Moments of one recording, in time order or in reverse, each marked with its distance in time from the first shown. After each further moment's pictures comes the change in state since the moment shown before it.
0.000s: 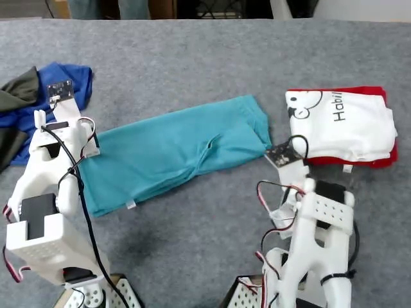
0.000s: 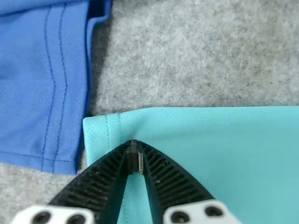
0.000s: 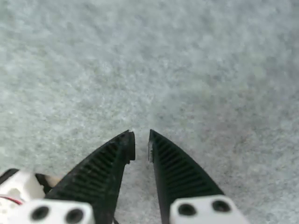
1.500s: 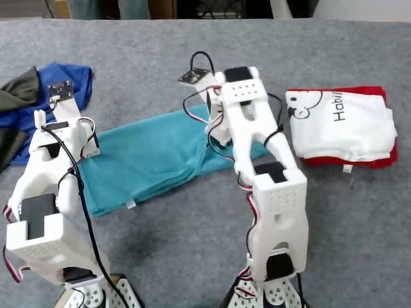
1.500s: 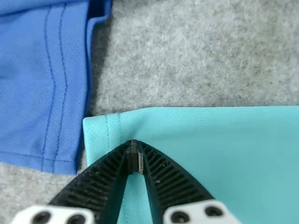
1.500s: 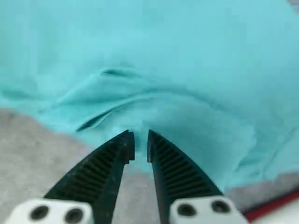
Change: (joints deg) left arm 0.0 0.0 0.0 0.0 0.0; right arm -32.6 76.8 -94.2 23.0 -7.9
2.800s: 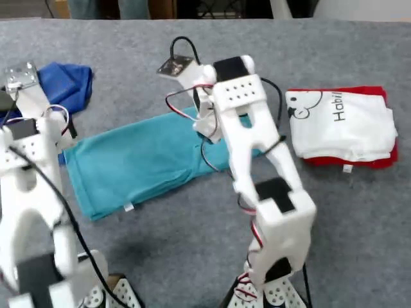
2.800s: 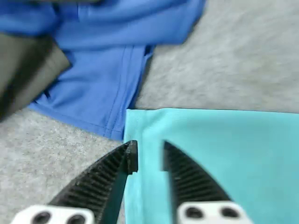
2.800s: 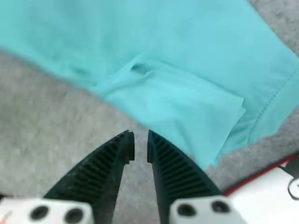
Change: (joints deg) left arm -3.8 -32.0 -2.0 21.4 0.4; right arm -5.5 -18.7 5.7 5.6 2.1
